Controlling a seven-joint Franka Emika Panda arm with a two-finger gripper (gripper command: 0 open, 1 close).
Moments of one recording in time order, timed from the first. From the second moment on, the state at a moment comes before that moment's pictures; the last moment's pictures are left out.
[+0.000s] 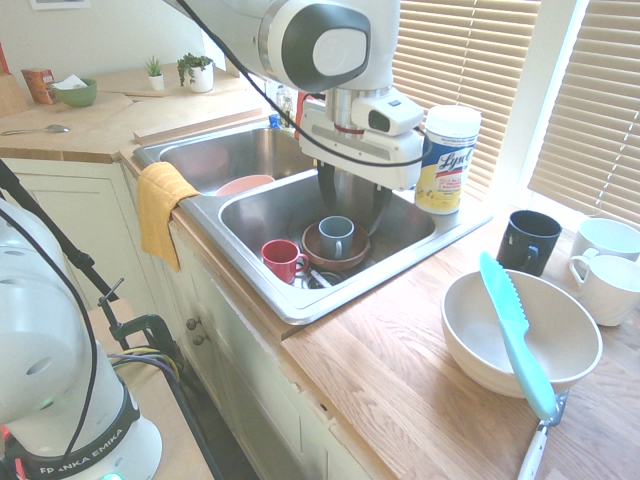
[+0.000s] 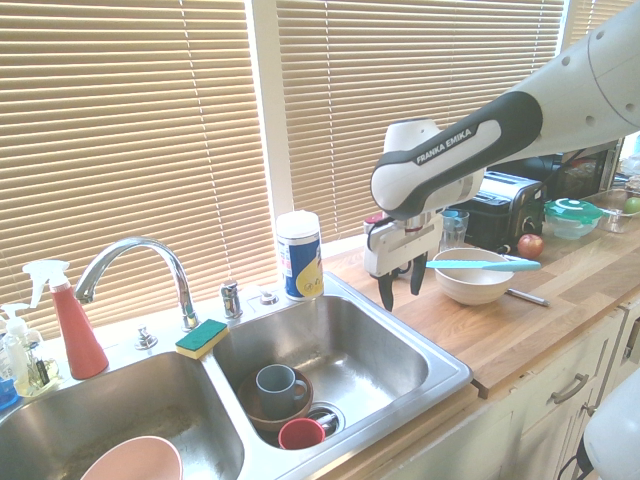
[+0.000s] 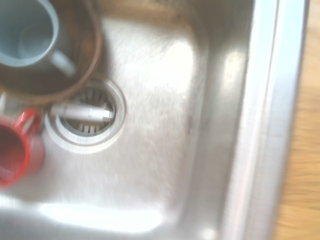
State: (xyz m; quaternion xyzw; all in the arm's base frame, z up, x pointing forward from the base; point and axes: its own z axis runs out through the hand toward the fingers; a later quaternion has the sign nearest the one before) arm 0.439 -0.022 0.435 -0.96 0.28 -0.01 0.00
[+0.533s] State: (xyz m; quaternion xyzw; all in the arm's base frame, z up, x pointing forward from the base) arm 0.413 -0.192 0.488 -1.00 0.07 0.03 -0.04
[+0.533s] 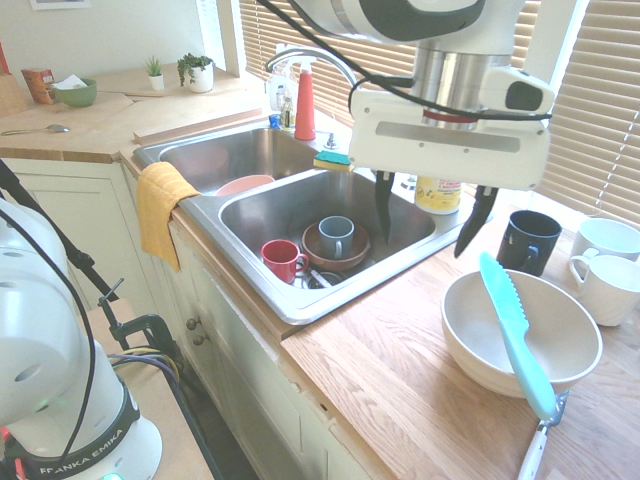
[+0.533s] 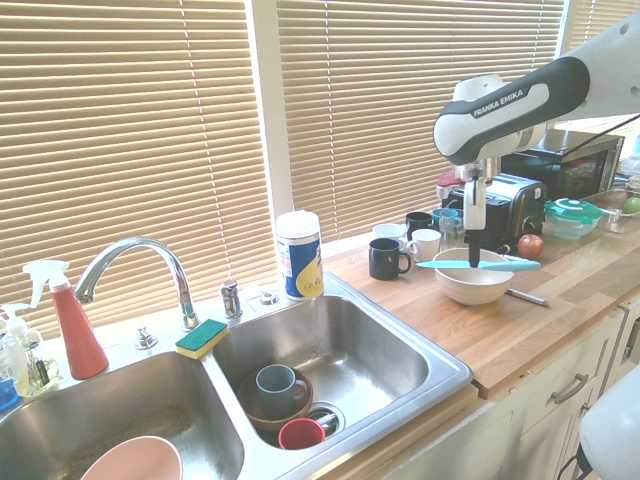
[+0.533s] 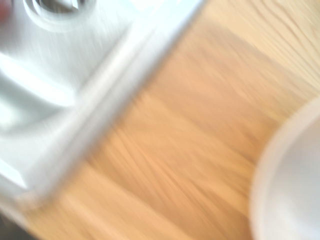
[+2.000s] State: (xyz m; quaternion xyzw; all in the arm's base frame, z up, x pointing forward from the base) arm 0.455 -0.282 0.407 -0.99 0.08 0.07 -0.03
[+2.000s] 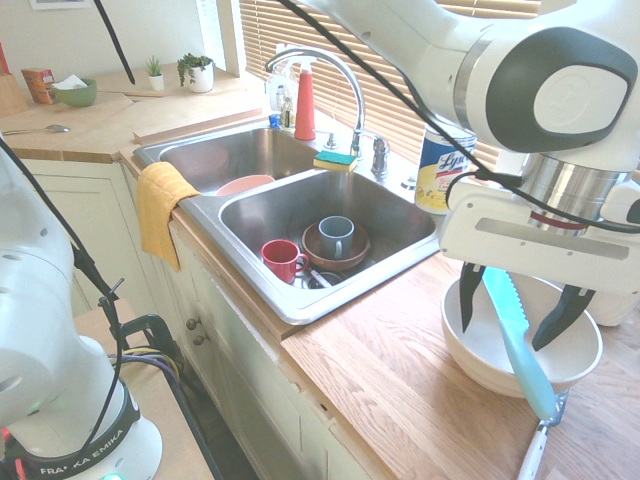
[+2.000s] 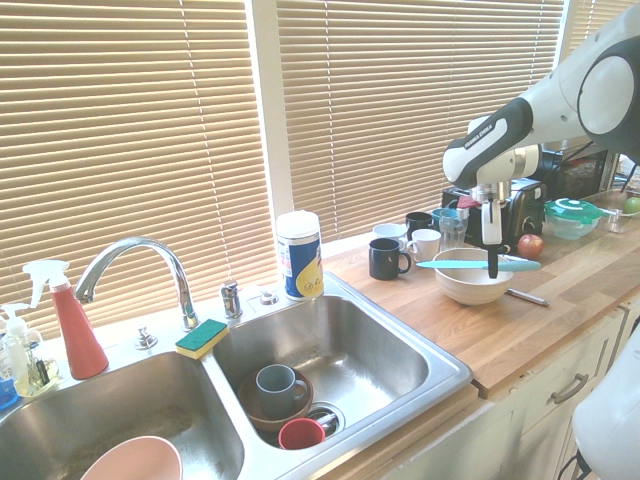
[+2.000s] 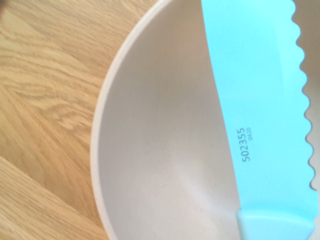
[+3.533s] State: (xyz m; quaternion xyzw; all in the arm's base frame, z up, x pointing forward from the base) arm 0.466 -0.292 0.440 -0.99 0.13 0.04 -0.03
